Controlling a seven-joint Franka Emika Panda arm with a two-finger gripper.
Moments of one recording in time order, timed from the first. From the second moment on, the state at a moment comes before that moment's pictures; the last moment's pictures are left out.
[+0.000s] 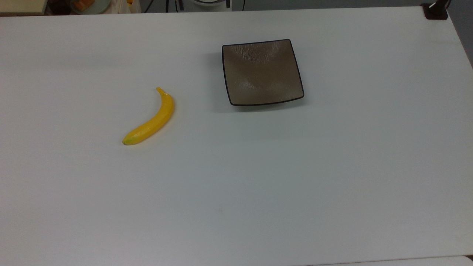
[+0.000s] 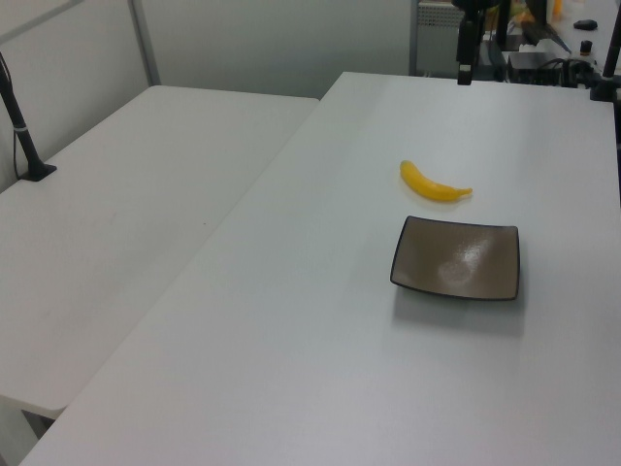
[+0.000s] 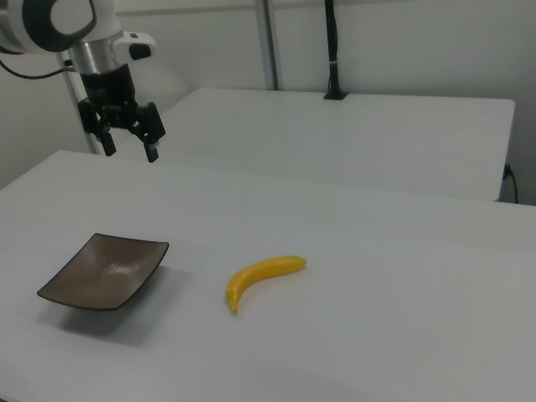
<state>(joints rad) 0.16 0.00 -0.03 -1.59 0.01 1.61 -0.01</state>
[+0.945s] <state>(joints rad) 0.15 0.00 -0.04 -1.57 0.01 1.63 0.01</state>
